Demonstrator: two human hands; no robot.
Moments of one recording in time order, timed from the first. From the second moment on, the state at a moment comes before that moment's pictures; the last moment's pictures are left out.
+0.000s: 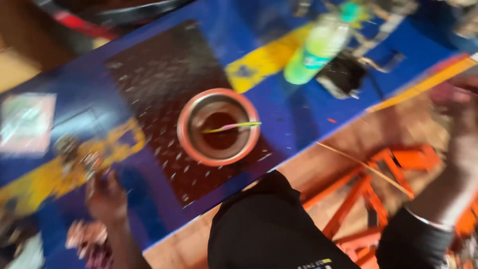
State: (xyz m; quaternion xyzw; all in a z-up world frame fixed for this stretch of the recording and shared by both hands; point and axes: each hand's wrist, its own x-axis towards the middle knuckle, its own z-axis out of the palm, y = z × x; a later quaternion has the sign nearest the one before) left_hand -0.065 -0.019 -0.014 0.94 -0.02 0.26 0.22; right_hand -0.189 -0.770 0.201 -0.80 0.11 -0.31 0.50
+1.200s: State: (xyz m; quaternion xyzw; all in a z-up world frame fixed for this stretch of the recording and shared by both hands) left_hand -0.097 -0.395 0.165 0.88 0.01 0.05 0.47; right_hand -0.075 -0.787 0.032 -0.79 0.32 -0.02 0.53
